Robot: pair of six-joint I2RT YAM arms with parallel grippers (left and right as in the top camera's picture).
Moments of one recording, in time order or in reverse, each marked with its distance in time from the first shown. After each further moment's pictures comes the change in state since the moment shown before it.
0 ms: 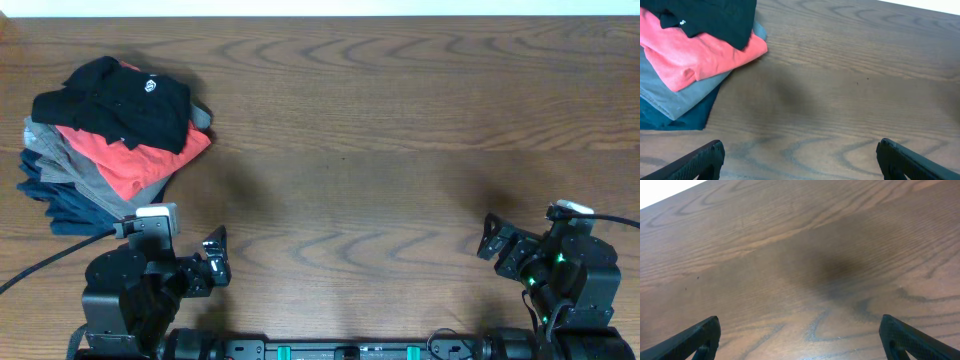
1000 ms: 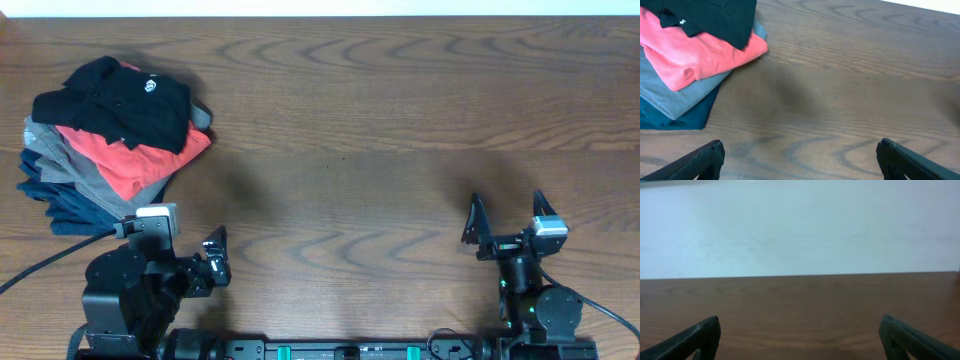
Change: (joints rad) left arm 0.000 0.000 -0.001 -0.001 0.000 0.000; right arm 0.003 -0.454 -0.664 0.948 -0.091 -0.253
